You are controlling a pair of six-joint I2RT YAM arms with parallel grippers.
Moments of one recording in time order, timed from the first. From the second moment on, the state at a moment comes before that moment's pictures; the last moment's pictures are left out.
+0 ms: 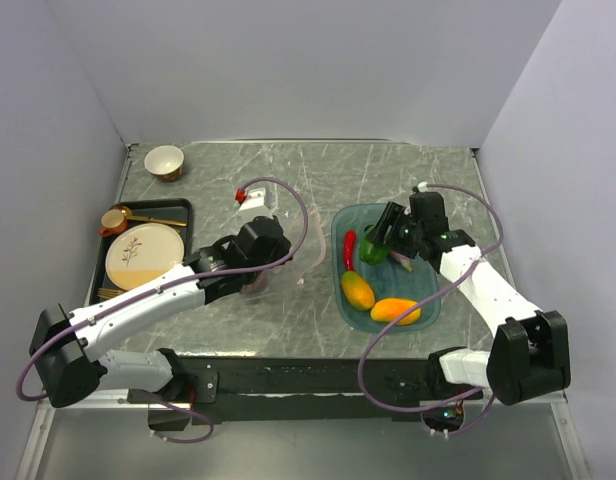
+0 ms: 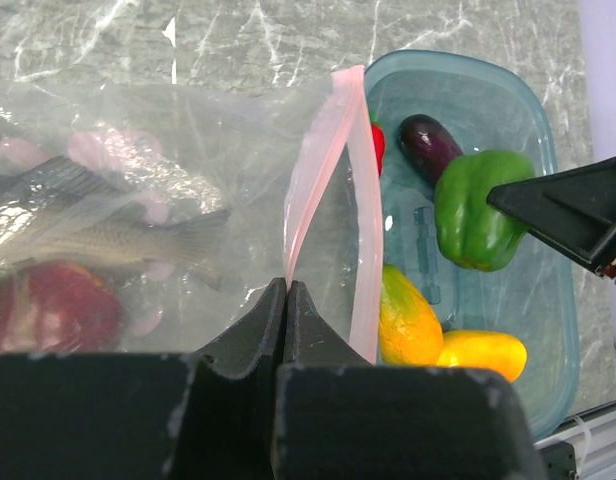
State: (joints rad) left arm -0.91 1.23 1.01 -0.35 -0.47 -0.83; right arm 0.23 1.25 0.86 -0.38 -0.12 0.60
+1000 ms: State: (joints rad) left arm -0.91 1.24 1.02 -0.34 -0.44 -0.83; right arm 0.42 1.15 1.03 -0.38 -0.38 0.61
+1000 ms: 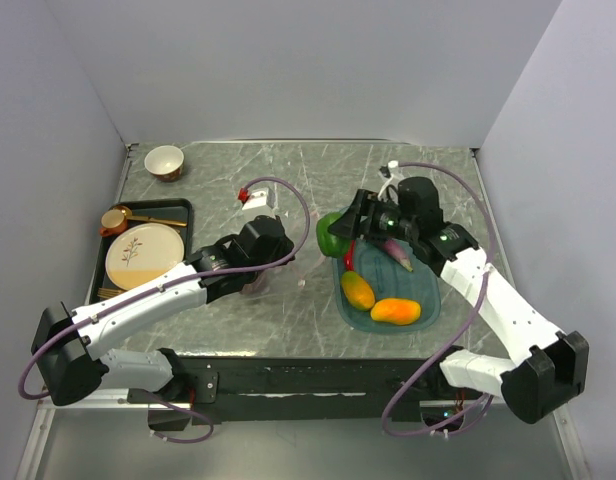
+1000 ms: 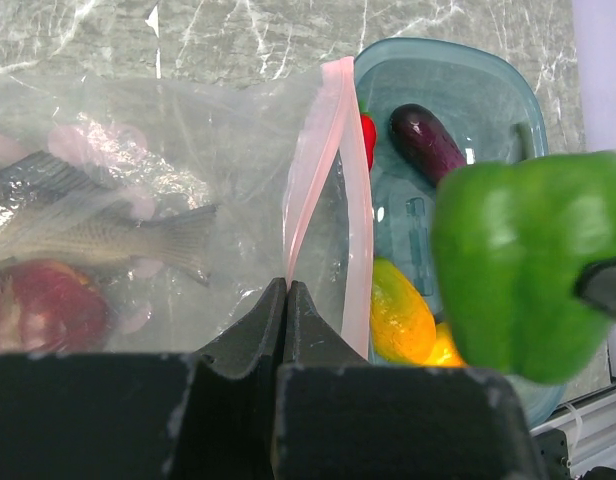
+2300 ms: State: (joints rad) left arm -0.91 1.20 1.02 -0.36 -0.47 -0.83; right arm 0.57 1.48 1.23 -0.45 -0.34 0.56
